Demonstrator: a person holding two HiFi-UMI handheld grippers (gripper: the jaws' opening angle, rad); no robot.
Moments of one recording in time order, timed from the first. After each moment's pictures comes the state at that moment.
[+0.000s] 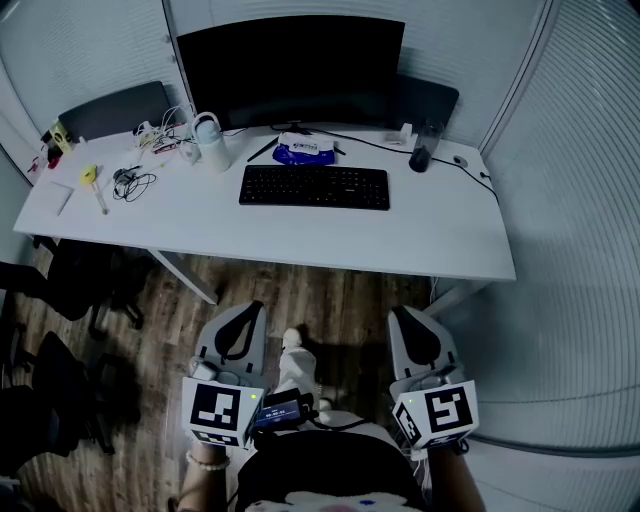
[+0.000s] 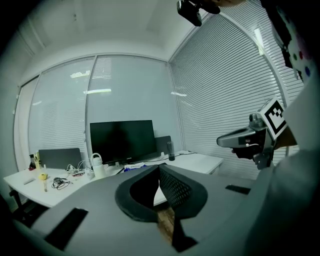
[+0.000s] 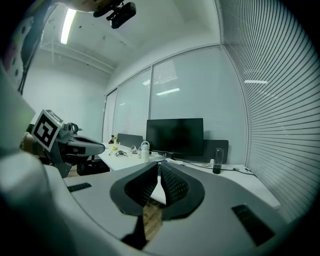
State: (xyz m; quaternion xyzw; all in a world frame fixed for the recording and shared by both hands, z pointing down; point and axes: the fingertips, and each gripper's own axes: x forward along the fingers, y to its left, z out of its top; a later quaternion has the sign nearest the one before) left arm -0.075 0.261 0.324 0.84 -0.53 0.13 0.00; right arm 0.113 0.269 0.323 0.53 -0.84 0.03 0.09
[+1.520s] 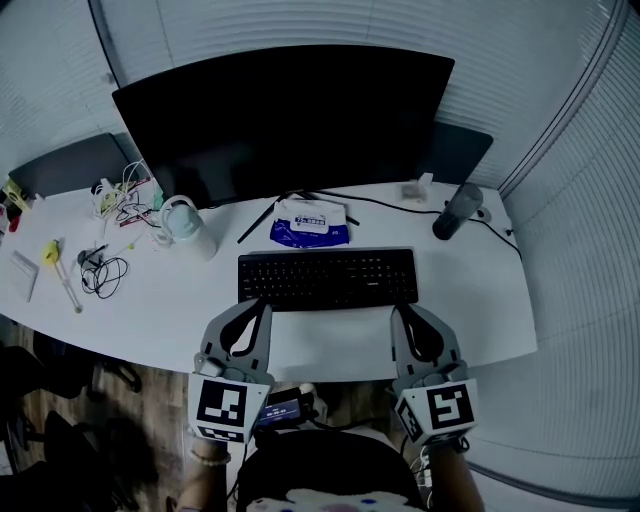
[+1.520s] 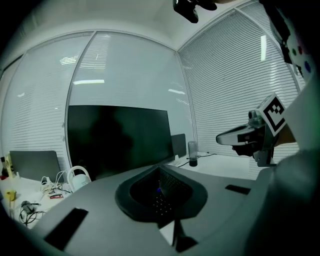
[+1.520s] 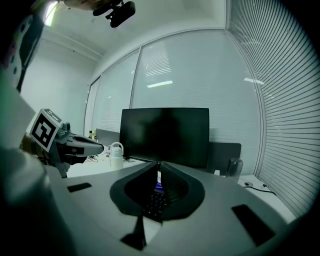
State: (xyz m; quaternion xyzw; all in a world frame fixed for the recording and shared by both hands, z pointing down) left arm -0.125 -0.051 0.337 0.87 -0.48 0.13 0.01; right arm 0.060 -0.026 0.325 0.58 -0.81 0.04 0.12
